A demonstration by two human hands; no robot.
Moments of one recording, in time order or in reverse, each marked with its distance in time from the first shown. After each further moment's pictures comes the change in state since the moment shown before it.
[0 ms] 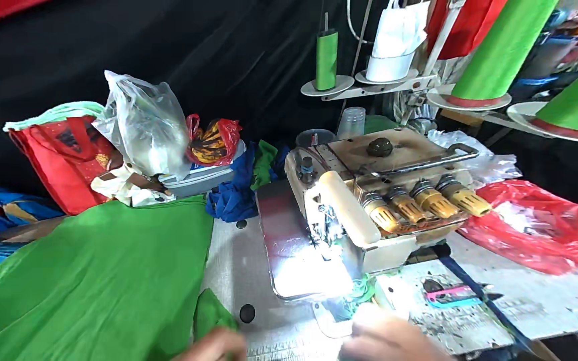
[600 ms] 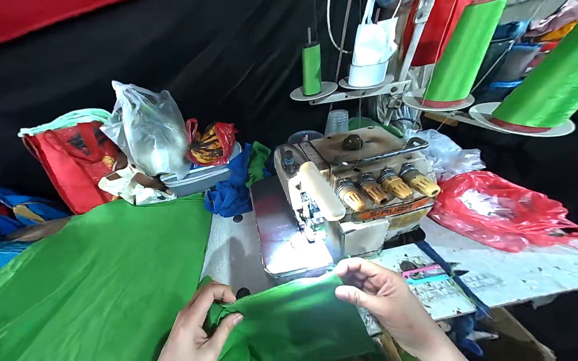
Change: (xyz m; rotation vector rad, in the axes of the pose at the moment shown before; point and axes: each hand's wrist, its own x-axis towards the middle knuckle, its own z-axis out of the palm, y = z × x) left_hand -0.013 -0.047 0.029 0.068 0.275 -0.158; right_hand -0.015 0.029 0.016 0.761 0.392 0.445
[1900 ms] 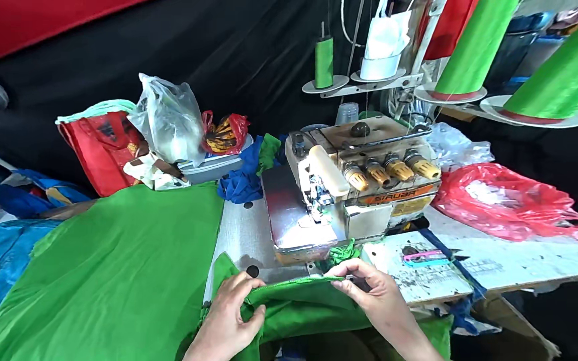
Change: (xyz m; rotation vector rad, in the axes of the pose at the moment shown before) left_hand -0.023 -0.026 0.043 0.223 -0.033 0.043; right_hand -0.028 0.029 0.014 -0.383 0.117 -0.117
